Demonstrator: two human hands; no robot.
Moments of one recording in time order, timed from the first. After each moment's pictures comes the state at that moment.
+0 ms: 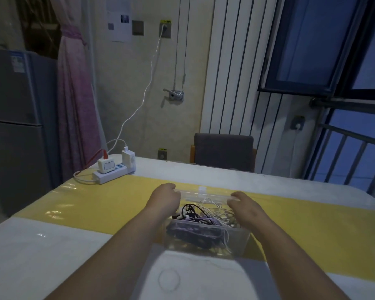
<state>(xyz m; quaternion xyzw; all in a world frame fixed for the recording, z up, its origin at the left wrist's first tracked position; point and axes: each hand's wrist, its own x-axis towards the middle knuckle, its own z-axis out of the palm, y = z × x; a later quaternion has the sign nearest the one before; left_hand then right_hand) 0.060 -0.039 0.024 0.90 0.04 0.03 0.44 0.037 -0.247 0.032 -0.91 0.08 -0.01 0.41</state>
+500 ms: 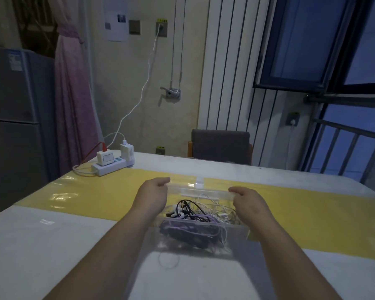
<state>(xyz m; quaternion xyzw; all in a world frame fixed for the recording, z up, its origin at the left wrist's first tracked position) 0.026 -0.025 0.002 0.81 0.07 0.12 0.57 0.004 -0.245 0.014 -0.89 0.08 -0.10 0.45</state>
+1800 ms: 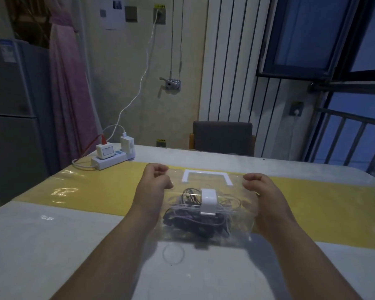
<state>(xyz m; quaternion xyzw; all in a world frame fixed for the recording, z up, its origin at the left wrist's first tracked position) -0.004 -0.026 0.008 0.66 0.01 0.13 0.74 -0.017 -0.248 0.011 -0.61 0.03 -0.09 0.78</state>
